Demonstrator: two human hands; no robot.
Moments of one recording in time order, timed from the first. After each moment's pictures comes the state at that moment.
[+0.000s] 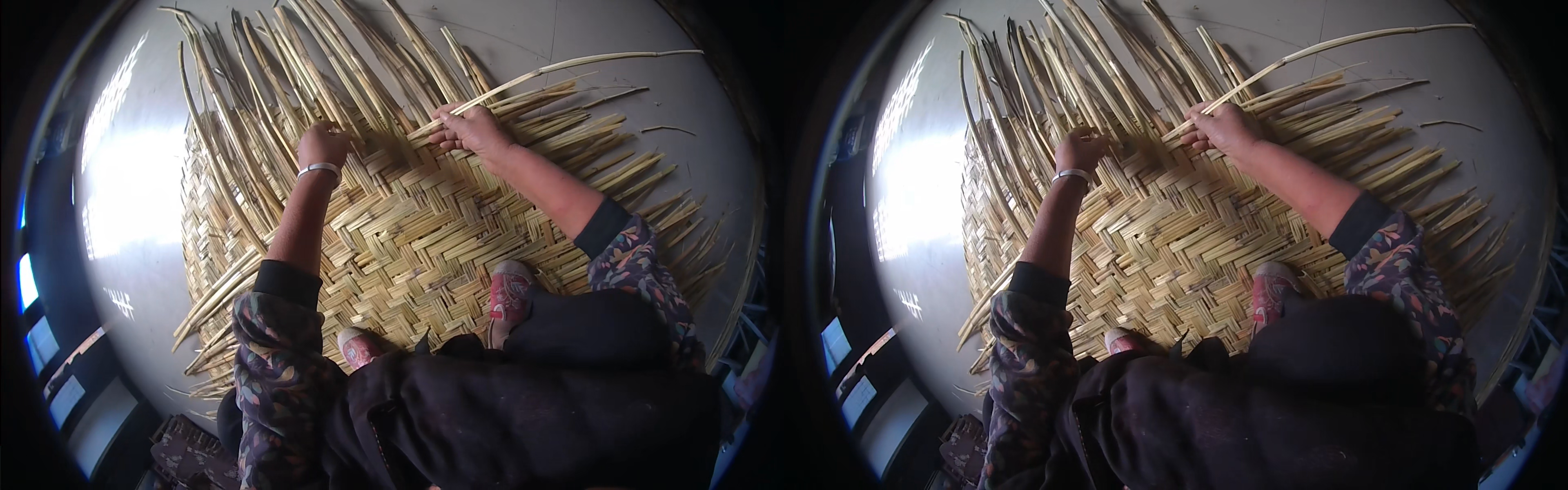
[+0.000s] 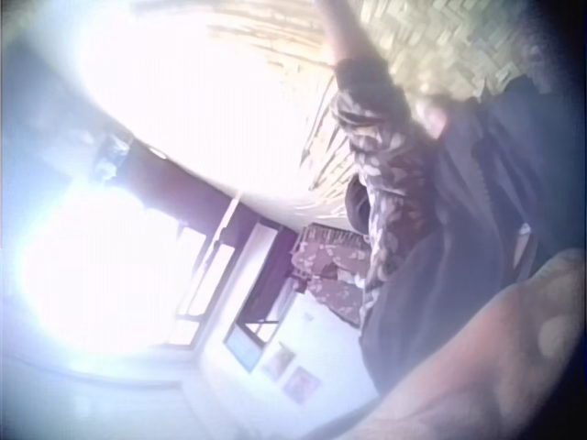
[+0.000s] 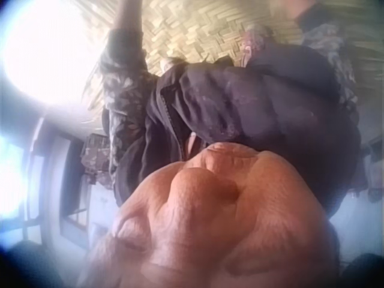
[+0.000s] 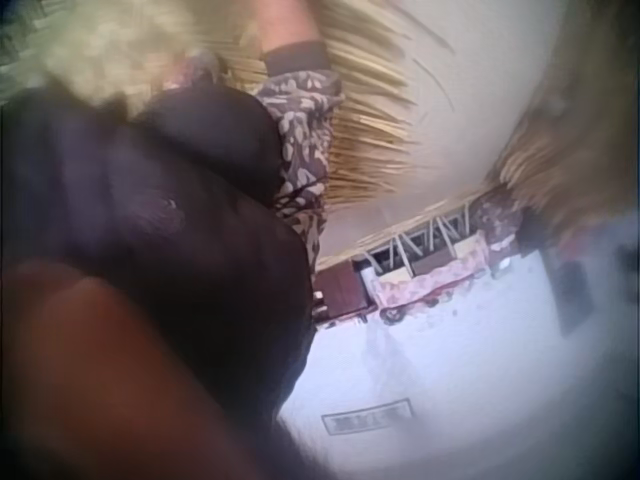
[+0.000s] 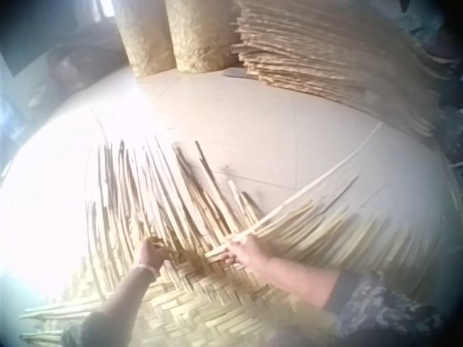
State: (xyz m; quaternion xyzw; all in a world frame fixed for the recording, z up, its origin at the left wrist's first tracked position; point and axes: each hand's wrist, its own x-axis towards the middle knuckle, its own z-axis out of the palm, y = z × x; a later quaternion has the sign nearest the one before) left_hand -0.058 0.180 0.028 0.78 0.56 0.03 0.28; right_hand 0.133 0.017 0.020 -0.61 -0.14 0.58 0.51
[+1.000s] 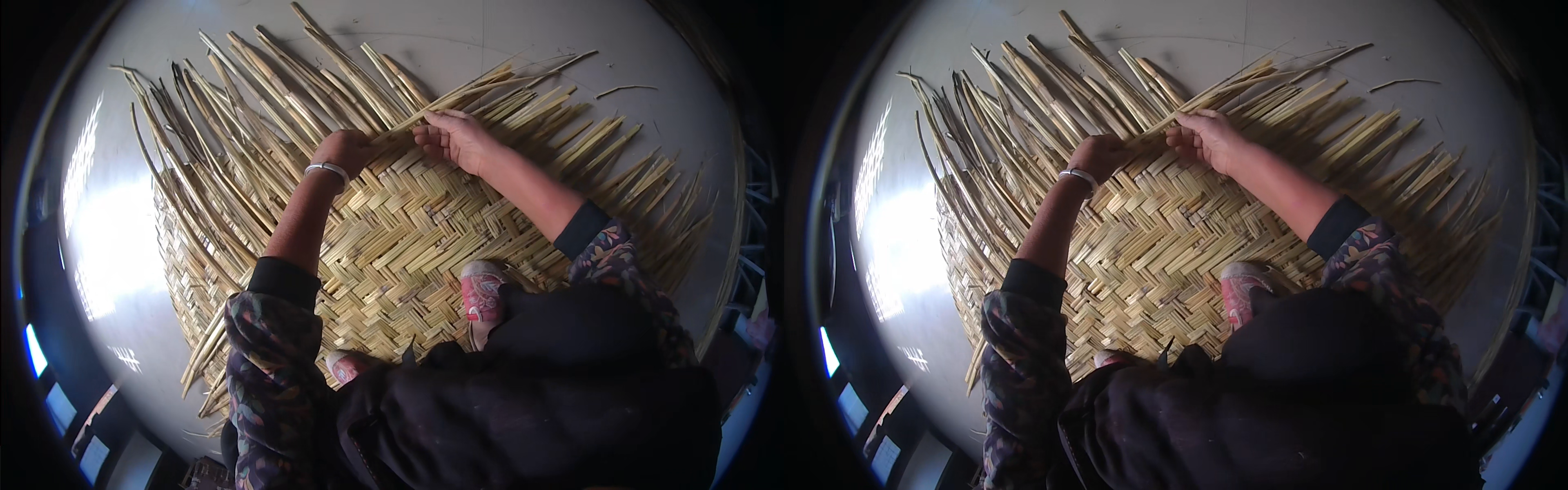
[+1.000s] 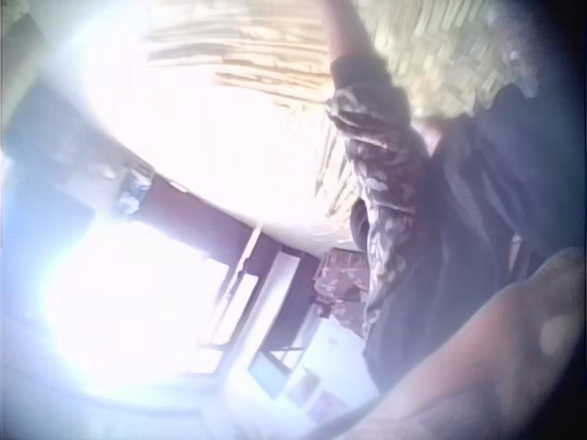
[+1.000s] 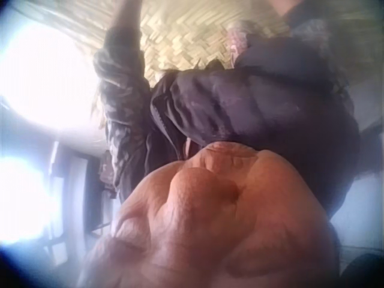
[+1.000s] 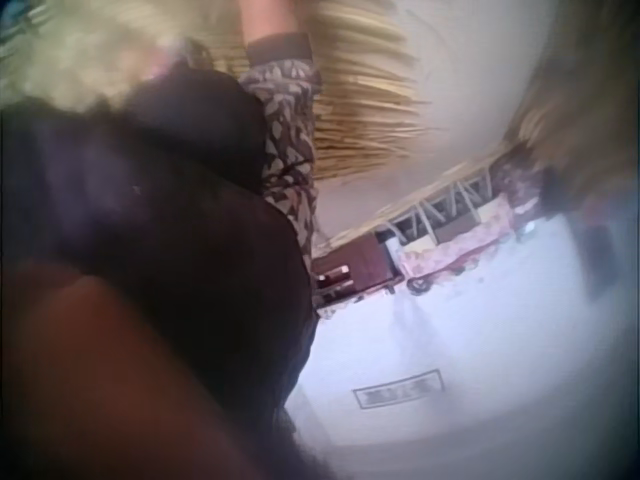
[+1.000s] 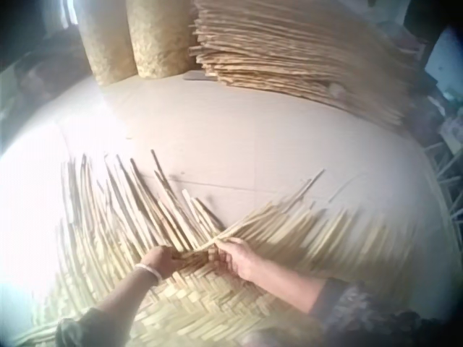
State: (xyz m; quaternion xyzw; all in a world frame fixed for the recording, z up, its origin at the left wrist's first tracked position) left_hand 0.038 0.137 0.023 0.88 0.28 -0.15 0.36; right_hand 0.184 -0.037 0.007 -0.53 0.05 0.59 0.61
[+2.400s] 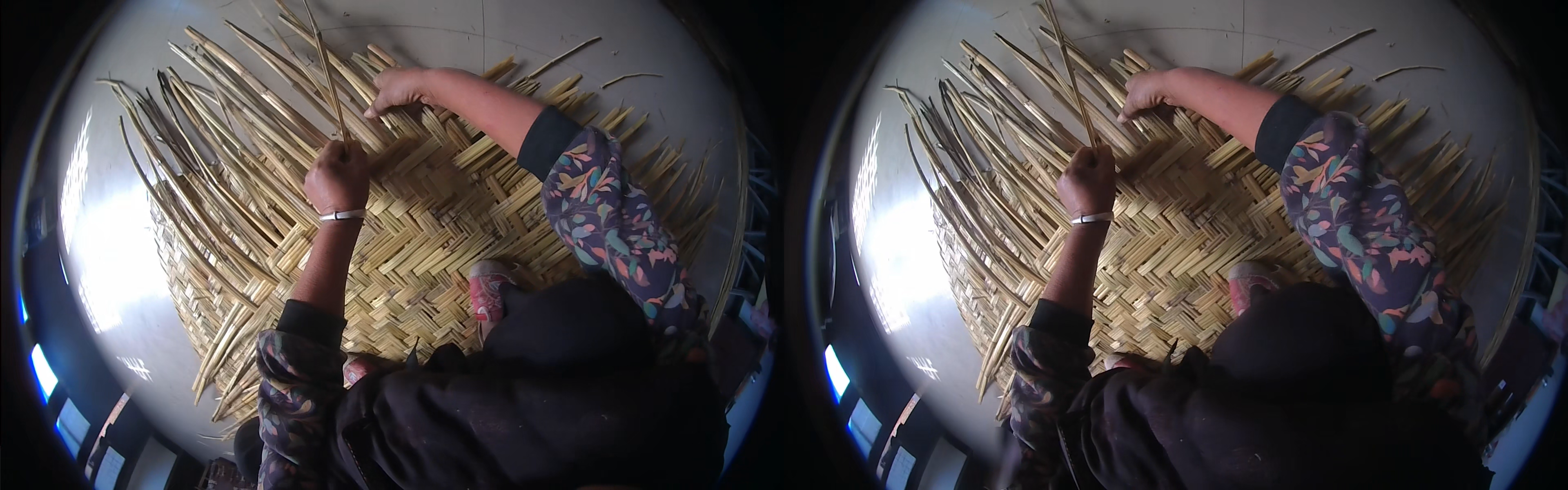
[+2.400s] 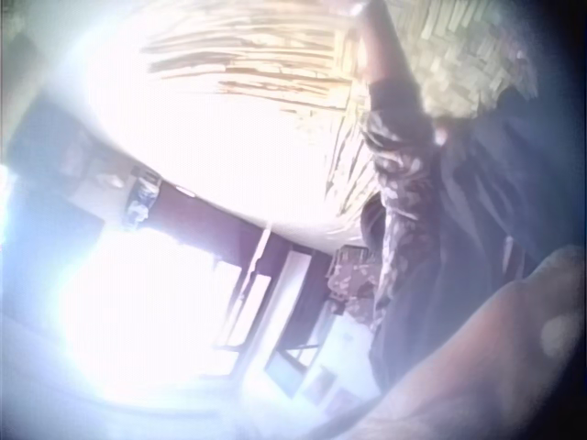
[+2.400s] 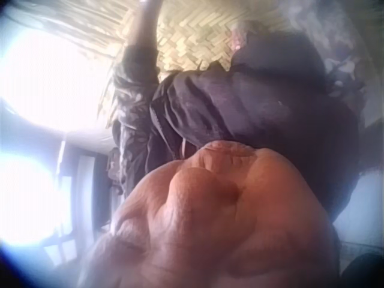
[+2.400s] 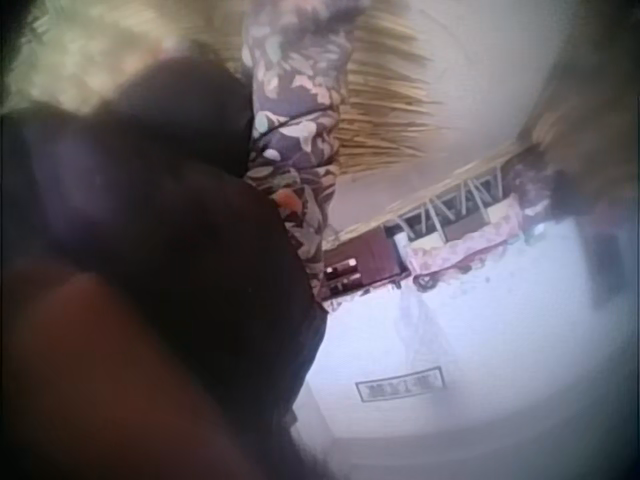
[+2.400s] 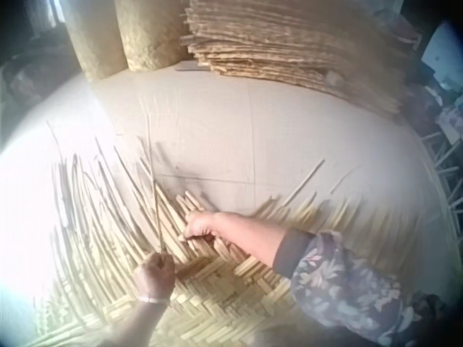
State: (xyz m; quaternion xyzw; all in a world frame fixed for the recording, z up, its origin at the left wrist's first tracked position) left_hand 0.018 0.093 0.031 0.84 0.47 0.15 0.23; right_hand 0.213 0.077 0.018 -0.70 -0.29 0.61 0.24
